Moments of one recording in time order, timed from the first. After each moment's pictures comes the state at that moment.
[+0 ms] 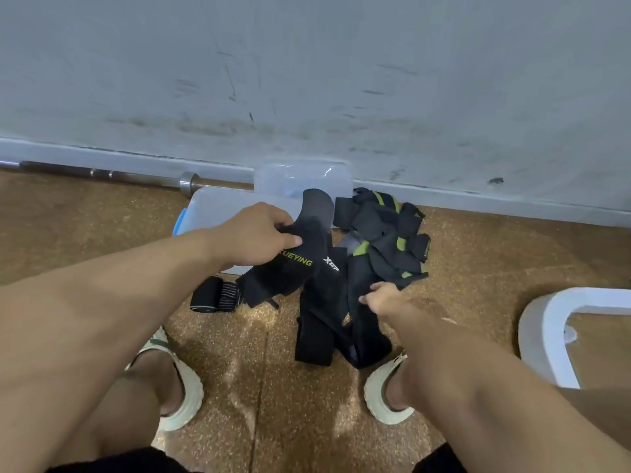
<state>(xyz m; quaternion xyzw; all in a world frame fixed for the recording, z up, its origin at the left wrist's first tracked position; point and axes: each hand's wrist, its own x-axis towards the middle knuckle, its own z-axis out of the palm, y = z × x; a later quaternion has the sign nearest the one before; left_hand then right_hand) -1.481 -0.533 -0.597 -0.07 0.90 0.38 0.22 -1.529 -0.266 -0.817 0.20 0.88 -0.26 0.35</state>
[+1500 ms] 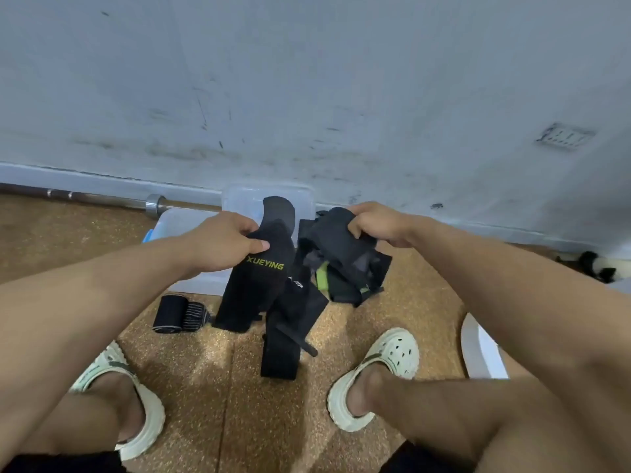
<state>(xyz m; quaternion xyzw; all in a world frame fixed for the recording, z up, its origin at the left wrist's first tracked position) -1.473 -0.540 -0.588 -0.07 0.86 0.46 0.20 -1.586 -0.268 -0.590 -0.04 0.90 -0.32 0.31</state>
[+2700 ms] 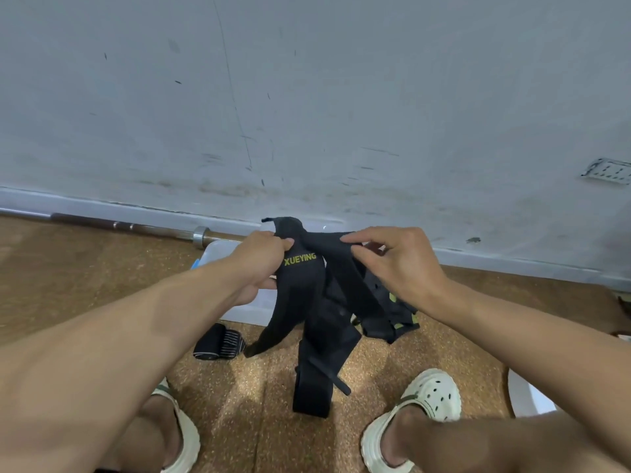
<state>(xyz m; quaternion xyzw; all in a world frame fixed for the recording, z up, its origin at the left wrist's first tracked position) -1.479 -0.532 -0.558 -0.27 0.69 0.66 0.12 -1.515 -0.309 -0.551 -0.27 0.89 -0.37 -0.08</state>
